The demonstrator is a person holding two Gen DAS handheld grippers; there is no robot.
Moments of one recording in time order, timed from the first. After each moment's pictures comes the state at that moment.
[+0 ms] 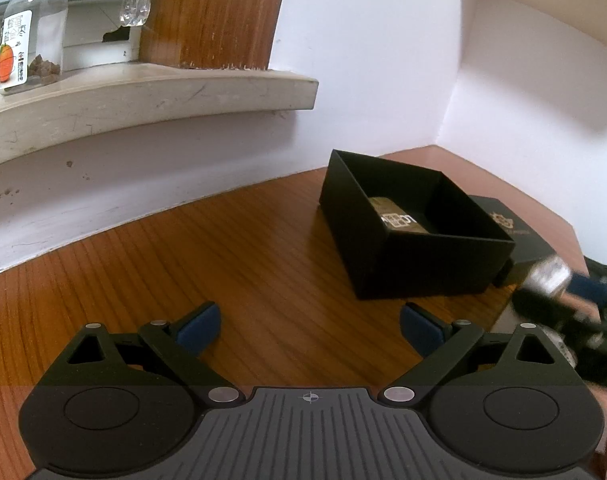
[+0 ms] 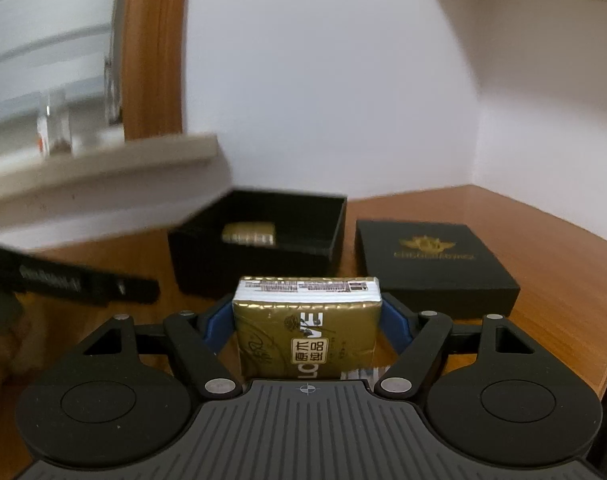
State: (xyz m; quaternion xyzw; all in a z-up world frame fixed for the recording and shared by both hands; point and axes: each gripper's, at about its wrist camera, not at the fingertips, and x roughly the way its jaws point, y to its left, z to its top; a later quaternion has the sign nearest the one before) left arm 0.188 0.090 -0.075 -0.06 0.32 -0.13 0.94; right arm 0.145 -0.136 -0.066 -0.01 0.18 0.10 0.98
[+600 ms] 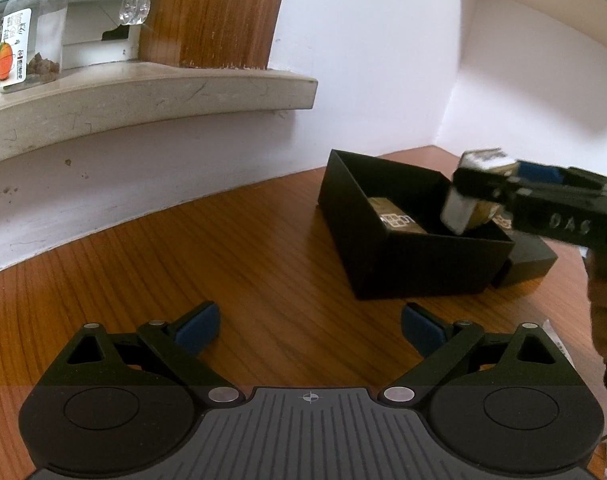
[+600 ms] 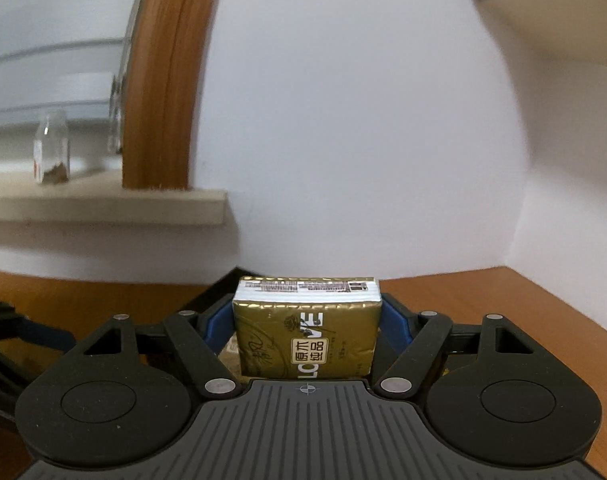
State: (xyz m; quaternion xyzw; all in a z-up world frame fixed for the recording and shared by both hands) left arm 0.188 0.091 -0.075 -0.06 0.32 -0.13 0.94; right arm 0.227 -0.125 -0.030 -0.09 0.16 0.16 0.97
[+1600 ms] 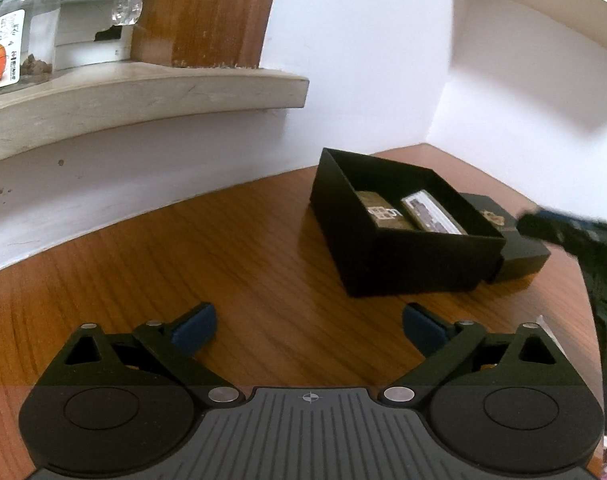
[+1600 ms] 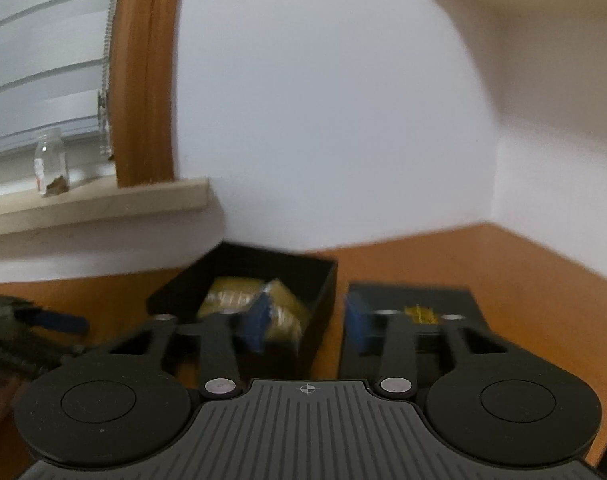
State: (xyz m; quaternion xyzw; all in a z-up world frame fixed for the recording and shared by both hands) left arm 0.188 0.089 -0.076 -0.06 0.32 -0.14 0.93; right arm 0.179 -0.167 -0.038 -0.02 0.18 0.13 0.97
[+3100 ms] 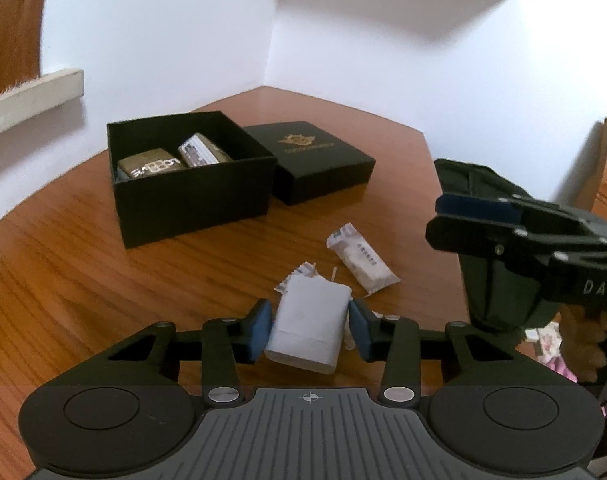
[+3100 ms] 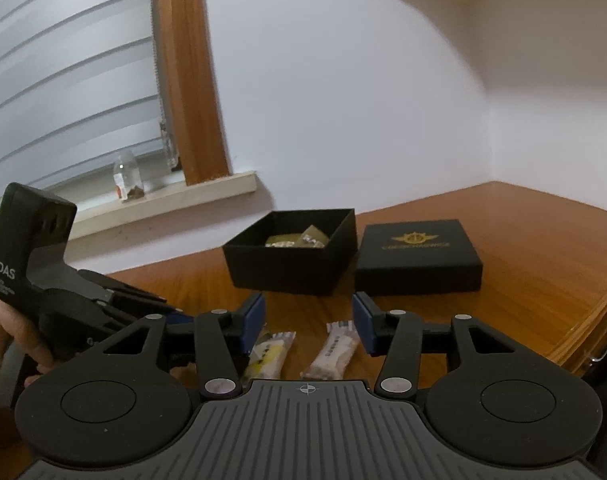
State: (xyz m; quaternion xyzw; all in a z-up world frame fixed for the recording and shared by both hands) left arm 0.136 0.002 -0.060 0.02 0.35 -0.33 0.87; right arm 0.071 -0.220 -0.045 0.05 0.18 0.19 0.96
